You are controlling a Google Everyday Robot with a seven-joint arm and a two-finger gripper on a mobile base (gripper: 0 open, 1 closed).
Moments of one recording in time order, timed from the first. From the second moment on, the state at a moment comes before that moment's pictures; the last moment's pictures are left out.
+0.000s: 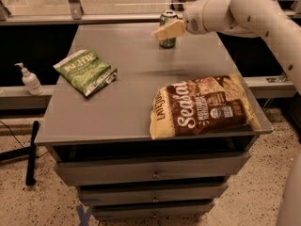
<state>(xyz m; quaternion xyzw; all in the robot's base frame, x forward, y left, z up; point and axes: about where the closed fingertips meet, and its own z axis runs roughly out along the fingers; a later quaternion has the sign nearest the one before) 0.774 -0.078 0.950 -0.40 0.71 0.18 0.55</state>
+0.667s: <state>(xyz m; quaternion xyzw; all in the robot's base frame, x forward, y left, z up) 0.826 -0.078 0.915 -0.38 0.74 0.14 0.53</state>
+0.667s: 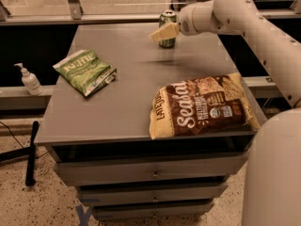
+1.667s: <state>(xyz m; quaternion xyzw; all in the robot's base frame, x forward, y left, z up) 0.862 -0.093 0.890 -0.34 0.76 0.13 0.53</state>
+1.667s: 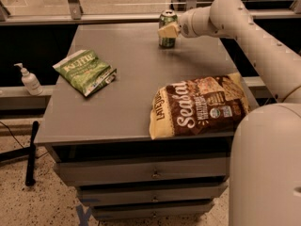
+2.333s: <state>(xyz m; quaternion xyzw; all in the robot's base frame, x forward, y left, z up) 0.862 -0.101 0.893 -0.32 0.76 0.13 0.55</state>
